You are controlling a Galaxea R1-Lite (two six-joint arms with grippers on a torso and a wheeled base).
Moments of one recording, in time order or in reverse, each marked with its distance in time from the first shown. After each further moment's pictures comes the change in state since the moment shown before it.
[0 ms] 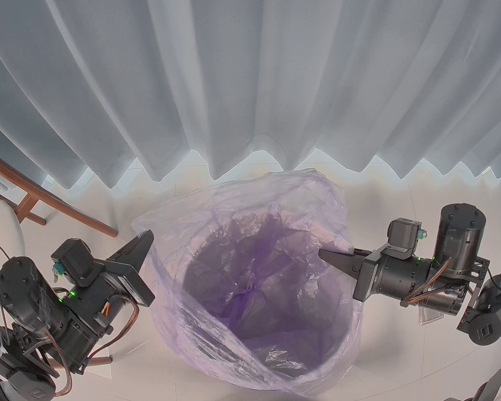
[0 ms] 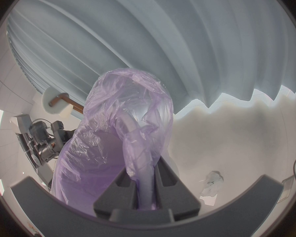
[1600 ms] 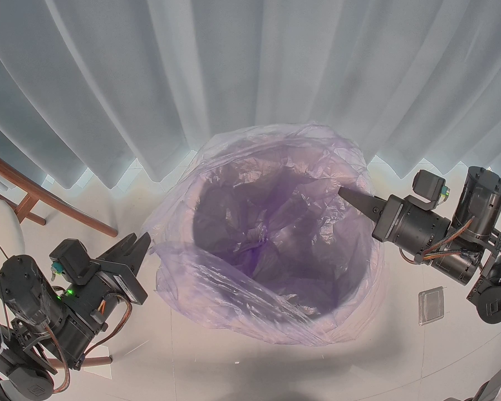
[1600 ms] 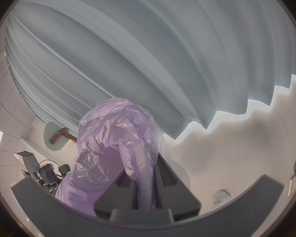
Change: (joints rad) left arm 0.060 0.009 0.019 0.000 -0.016 0.027; right arm -0.081 -0.043 -0.102 -0.072 -0.021 0.157
